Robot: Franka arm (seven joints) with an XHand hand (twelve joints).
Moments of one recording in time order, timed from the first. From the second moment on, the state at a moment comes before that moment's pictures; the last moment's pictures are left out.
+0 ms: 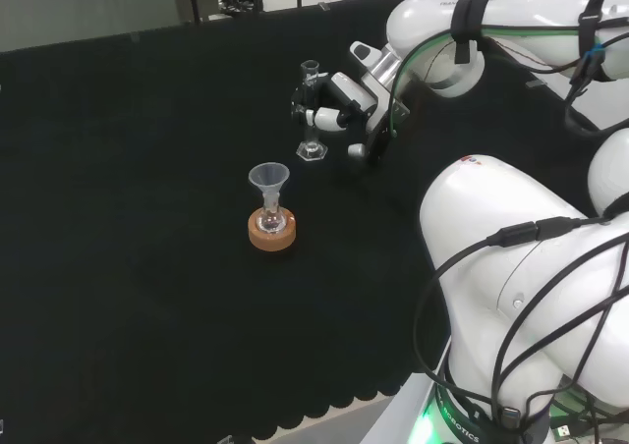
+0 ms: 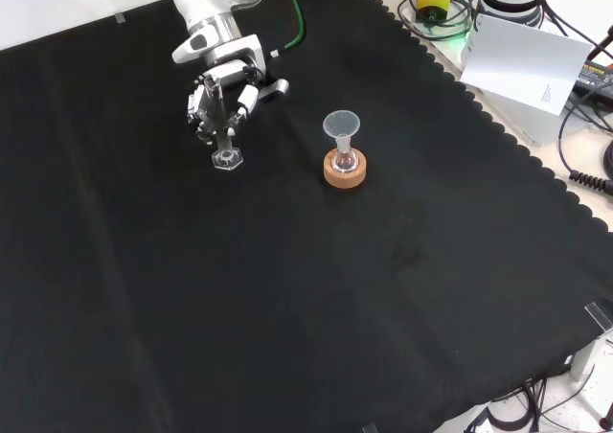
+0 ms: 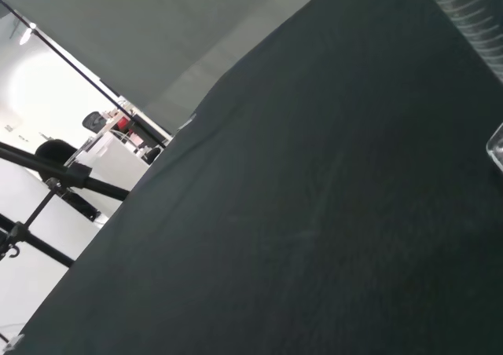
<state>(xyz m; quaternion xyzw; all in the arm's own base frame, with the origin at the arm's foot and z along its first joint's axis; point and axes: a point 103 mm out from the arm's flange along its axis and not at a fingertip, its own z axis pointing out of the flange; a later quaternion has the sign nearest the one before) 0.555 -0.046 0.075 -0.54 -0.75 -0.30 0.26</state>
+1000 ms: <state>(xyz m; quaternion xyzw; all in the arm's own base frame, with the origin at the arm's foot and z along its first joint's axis) 0.555 -0.055 0.091 -0.53 -0.75 -0.28 0.28</state>
